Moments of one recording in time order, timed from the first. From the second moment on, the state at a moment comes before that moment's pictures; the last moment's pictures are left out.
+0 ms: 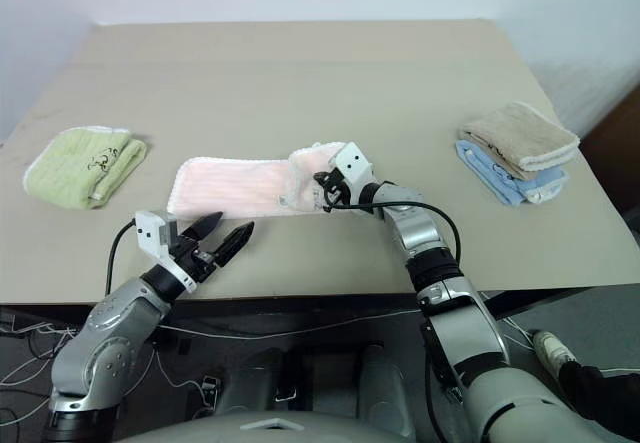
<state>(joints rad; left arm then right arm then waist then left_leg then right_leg) 0.10 0.08 0.23 -0.48 -0.81 0.52 -0.12 -0.72 -0.28 0.13 0.54 0.14 0.10 0.79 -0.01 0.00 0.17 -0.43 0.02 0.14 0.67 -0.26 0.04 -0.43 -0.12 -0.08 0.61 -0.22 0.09</state>
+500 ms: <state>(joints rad) 0.02 0.09 0.30 -0.51 -1.10 0.65 0.26 -0.70 -0.31 0.07 0.34 0.20 0.17 0.81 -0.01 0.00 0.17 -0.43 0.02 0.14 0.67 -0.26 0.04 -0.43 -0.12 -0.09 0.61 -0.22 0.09</state>
